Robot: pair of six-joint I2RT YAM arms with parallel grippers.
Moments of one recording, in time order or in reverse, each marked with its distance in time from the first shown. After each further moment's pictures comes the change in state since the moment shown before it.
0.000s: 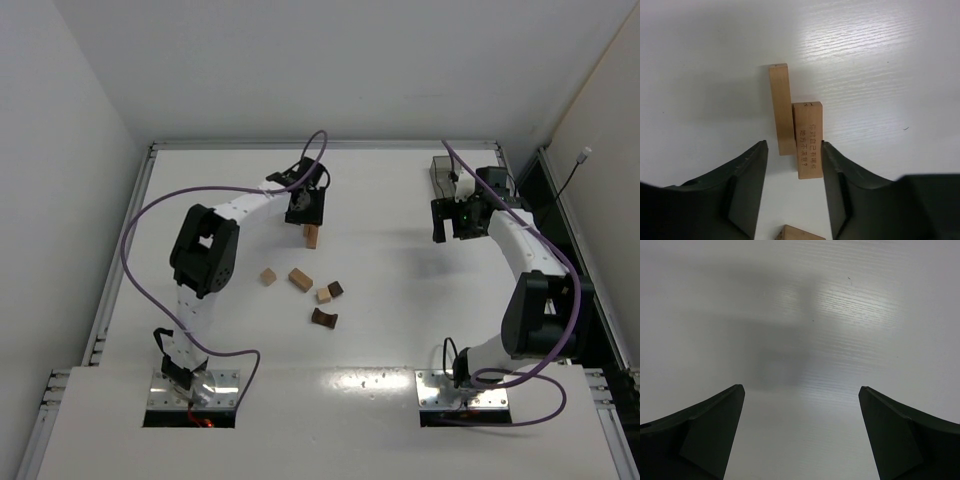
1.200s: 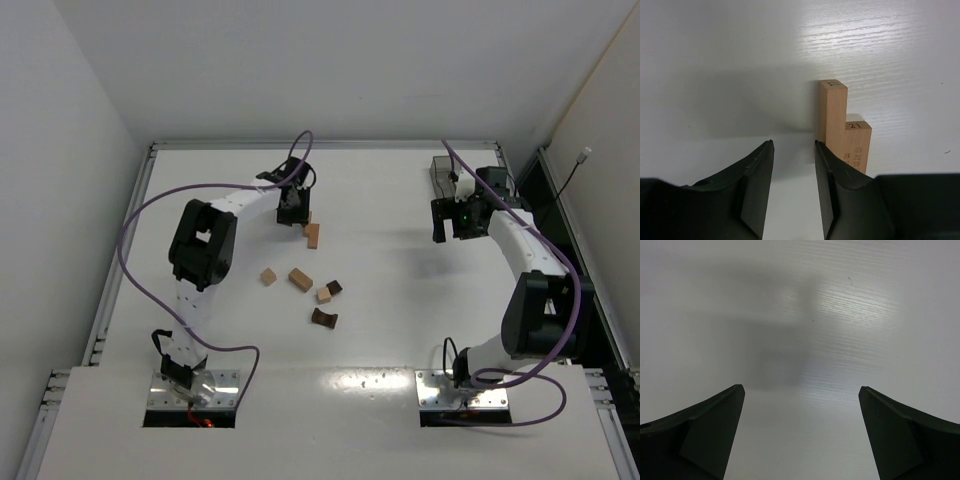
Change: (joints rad) left arm 0.078 0.052 -0.008 0.021 0.040 0.014; right arm 0.000 0.000 0.000 0.000 0.000 0.000
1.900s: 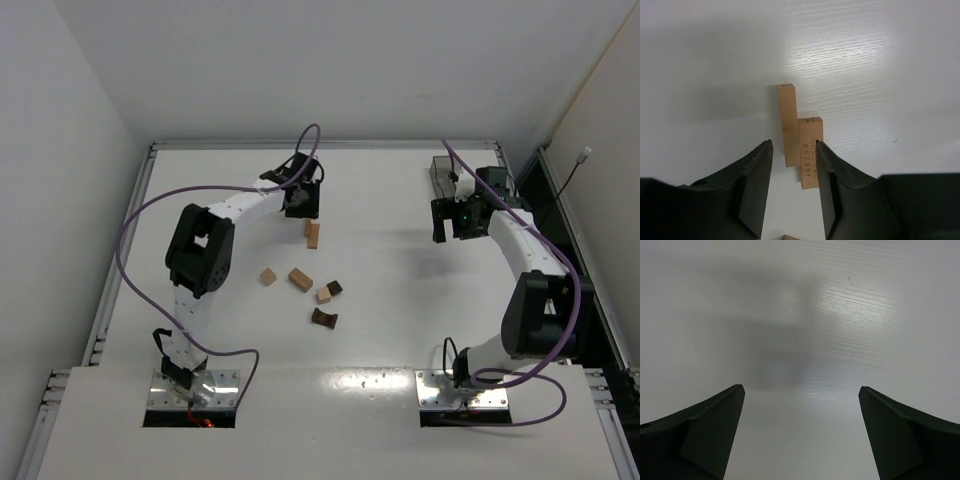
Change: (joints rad) left arm -0.053 -0.078 -0.011 0.055 -0.008 -0.019; right arm 0.000 0.000 0.000 0.000 0.000 0.000
